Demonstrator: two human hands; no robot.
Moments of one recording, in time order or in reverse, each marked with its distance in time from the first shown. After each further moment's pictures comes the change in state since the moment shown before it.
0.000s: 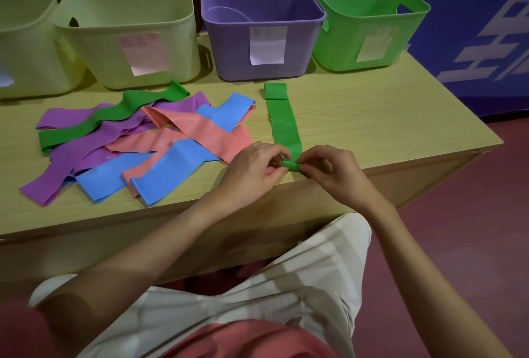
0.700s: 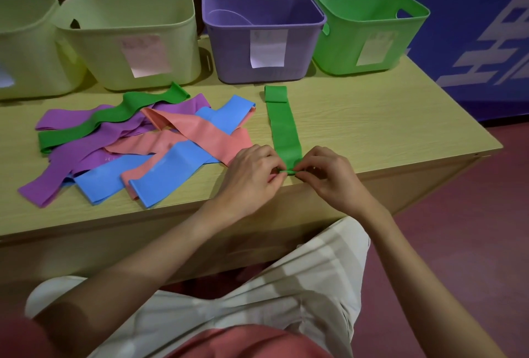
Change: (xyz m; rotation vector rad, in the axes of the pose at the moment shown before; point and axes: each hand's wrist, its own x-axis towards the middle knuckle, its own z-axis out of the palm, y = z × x) left_hand -0.004 0.001 0.006 0.209 0.053 0.042; right_hand 0.002 0.008 0.009 -0.108 -0.013 -0.079
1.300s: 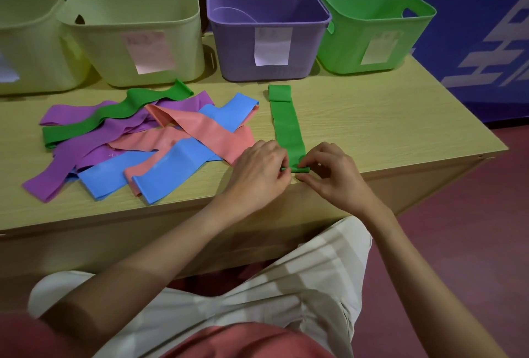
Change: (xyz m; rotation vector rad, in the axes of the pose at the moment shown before) left_hand 0.007 0.008 0.001 0.059 -0.045 -0.060; right_hand 0.000 0.004 0.002 -0.009 0.021 0.017
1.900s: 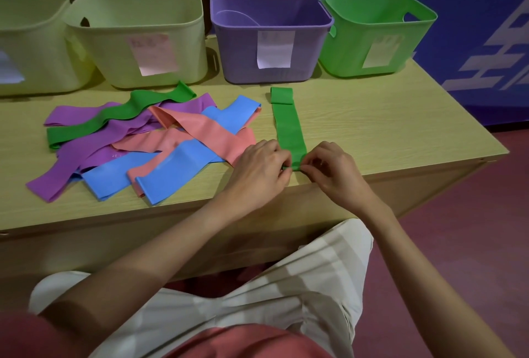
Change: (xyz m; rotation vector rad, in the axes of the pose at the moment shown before) left_hand 0.001 -0.003 -0.004 0.021 0.014 0.043; right_hand 0.007 -0.002 -0.002 -0.027 0.025 -0.018
